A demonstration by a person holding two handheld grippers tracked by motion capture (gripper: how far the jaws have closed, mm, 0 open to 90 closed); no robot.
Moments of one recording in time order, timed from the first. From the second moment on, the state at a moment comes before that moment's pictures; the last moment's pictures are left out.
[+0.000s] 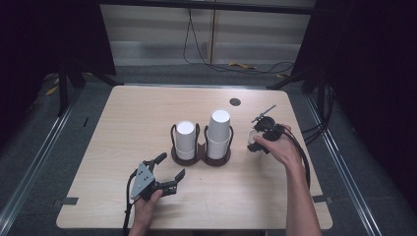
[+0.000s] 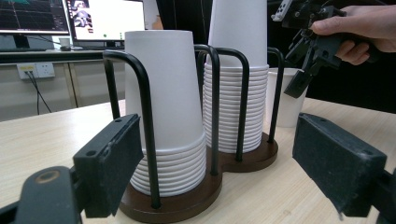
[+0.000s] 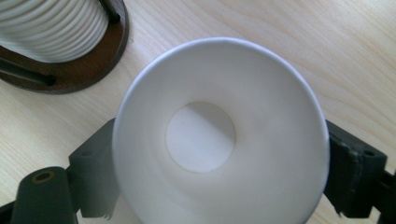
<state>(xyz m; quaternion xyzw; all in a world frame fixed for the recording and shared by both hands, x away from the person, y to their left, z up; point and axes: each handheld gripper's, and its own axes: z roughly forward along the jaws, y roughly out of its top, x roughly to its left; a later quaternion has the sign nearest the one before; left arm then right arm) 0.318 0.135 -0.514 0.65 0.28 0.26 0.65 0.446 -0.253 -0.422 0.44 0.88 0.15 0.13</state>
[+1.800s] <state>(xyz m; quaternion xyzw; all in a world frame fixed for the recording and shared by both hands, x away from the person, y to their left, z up) 0.318 0.135 -0.514 0.65 0.28 0.26 0.65 0.376 -0.275 -0.454 0.56 0.72 0.35 0.23</state>
